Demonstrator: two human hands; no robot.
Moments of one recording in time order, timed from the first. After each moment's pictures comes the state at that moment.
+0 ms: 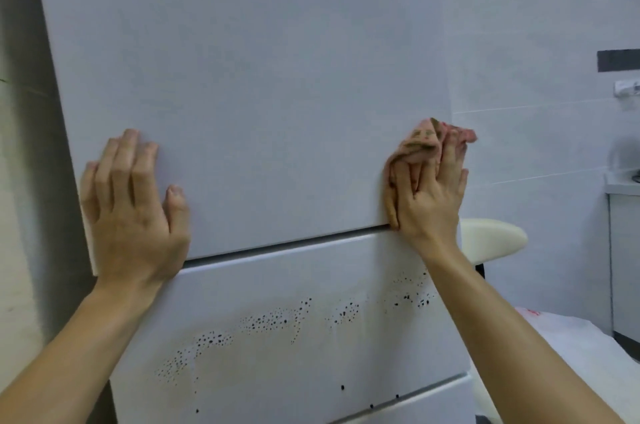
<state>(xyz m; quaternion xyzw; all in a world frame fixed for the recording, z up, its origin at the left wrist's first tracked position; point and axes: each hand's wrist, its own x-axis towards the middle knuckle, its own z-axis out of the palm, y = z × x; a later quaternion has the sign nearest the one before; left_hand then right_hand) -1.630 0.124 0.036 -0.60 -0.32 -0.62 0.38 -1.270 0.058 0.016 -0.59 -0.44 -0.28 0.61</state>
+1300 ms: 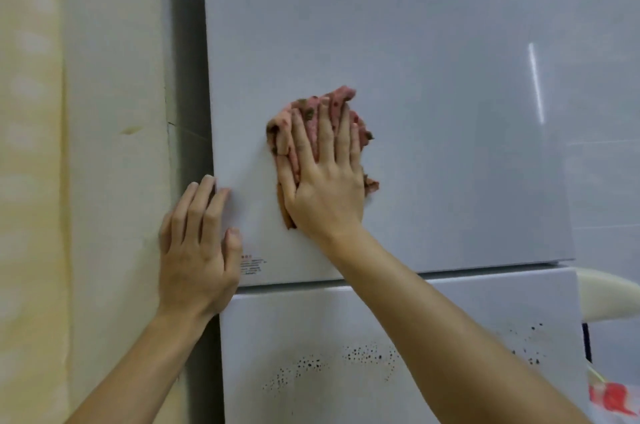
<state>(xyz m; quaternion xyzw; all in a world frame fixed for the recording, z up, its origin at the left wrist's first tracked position) -1.710 0.127 0.028 -0.62 -0.37 -0.57 0.38 -1.521 0.112 0.111 -0.42 -0.56 -0.47 0.53</state>
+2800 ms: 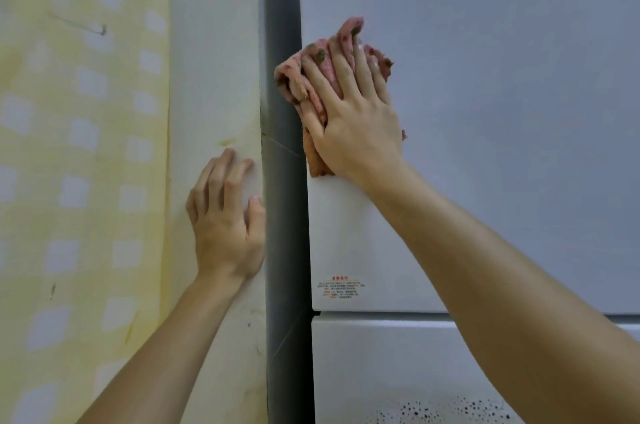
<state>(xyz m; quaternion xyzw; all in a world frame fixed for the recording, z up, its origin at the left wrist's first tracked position) -1.786 0.163 0.083 -0.57 -0.36 -0.64 0.36 -1.596 0.117 0.204 -0.42 -0.62 -0.47 0.47</state>
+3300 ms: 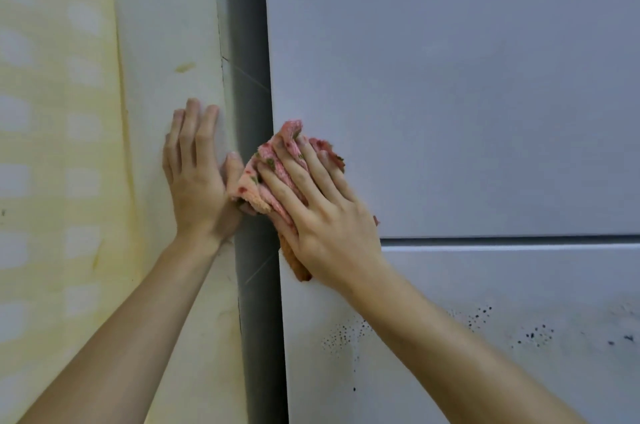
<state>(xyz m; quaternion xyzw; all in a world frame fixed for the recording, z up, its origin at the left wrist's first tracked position) -1.769 0.160 0.050 -0.58 -0.38 -0.64 0.34 -1.583 0.122 0.013 -0.29 -0.69 -0.48 0.45</state>
